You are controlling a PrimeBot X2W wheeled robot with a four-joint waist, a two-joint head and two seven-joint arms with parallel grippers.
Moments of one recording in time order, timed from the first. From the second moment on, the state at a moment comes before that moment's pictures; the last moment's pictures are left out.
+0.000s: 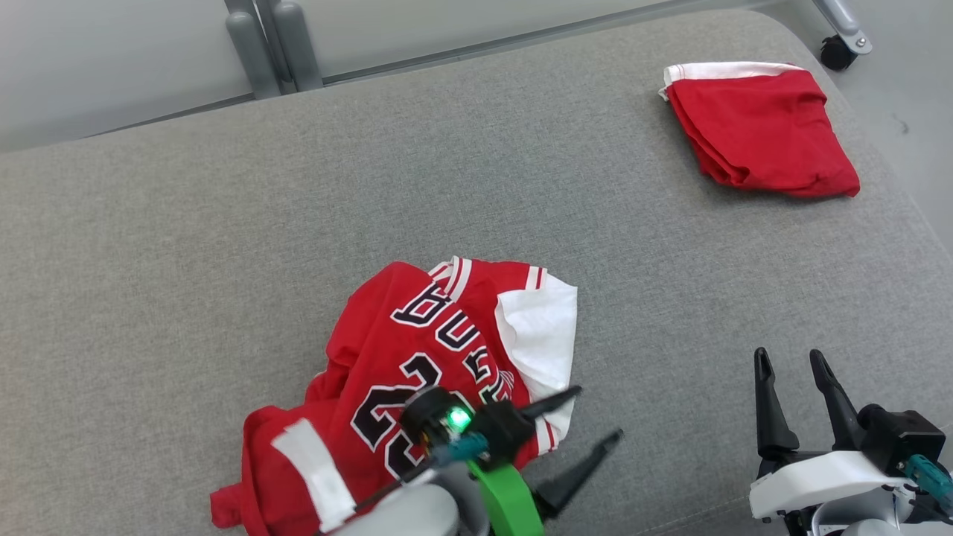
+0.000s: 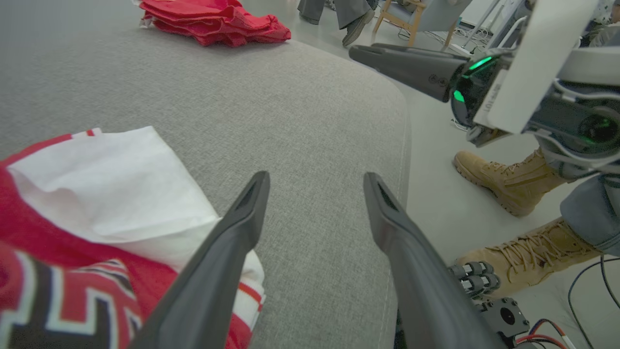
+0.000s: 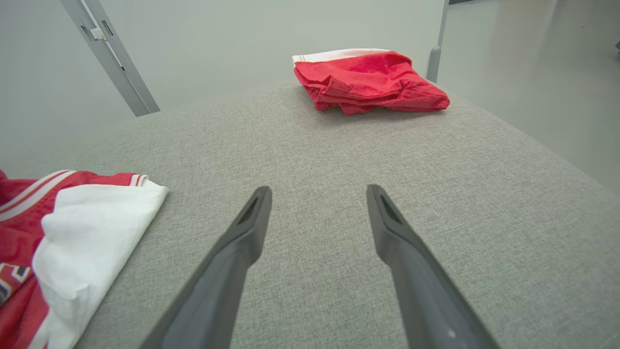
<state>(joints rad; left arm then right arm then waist) -0.51 0.12 -1.18 0.49 -0.60 -0.13 -0.25 0.03 -0.05 -0.07 0.18 0.22 0.13 -0.26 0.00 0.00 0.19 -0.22</state>
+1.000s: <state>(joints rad) -0.71 0.43 -0.91 0.49 -0.79 0.00 0.01 0.00 -0.05 -0.04 0.18 0.23 0.13 -0.26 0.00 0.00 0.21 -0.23</state>
